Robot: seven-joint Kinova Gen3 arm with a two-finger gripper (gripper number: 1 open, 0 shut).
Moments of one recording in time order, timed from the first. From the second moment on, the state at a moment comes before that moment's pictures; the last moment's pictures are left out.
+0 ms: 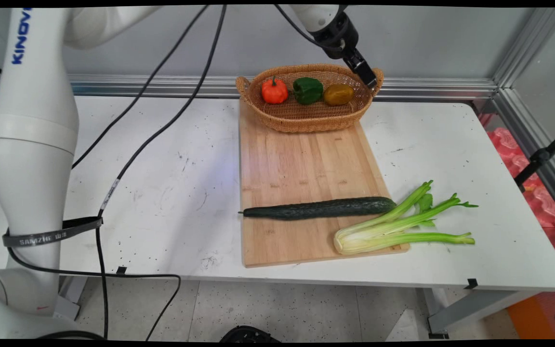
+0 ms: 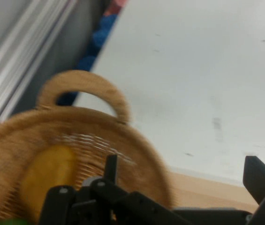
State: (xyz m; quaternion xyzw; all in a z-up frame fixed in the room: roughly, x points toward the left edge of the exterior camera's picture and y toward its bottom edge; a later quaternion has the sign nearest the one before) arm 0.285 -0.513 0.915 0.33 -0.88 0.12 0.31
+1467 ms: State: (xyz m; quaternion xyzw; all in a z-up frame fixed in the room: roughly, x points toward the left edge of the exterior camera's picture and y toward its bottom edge) arm 0.304 -0.310 0.908 0.26 -0.94 0.06 0.22
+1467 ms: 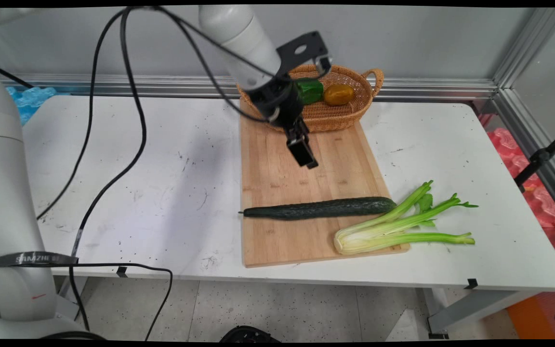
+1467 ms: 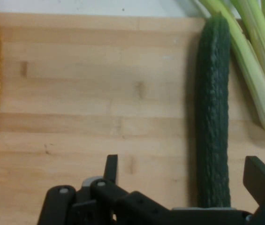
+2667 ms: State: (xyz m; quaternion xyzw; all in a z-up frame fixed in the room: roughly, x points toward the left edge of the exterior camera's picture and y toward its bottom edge) arm 0.272 -0.262 0.804 0.24 -0.94 0.09 0.23
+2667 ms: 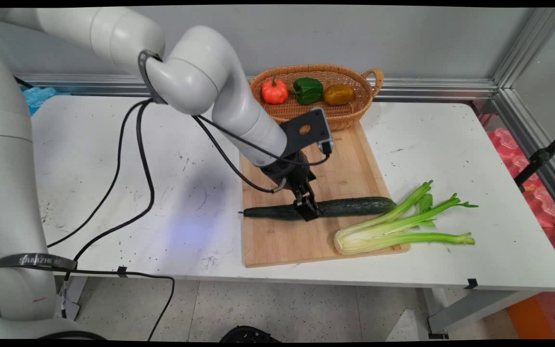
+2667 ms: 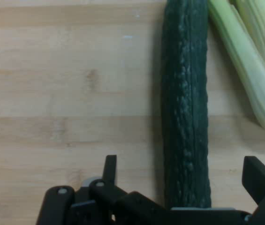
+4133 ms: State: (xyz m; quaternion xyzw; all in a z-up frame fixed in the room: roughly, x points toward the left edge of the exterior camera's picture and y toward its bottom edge) arm 0.270 -0.277 0.771 0.27 -0.93 0.09 0.23
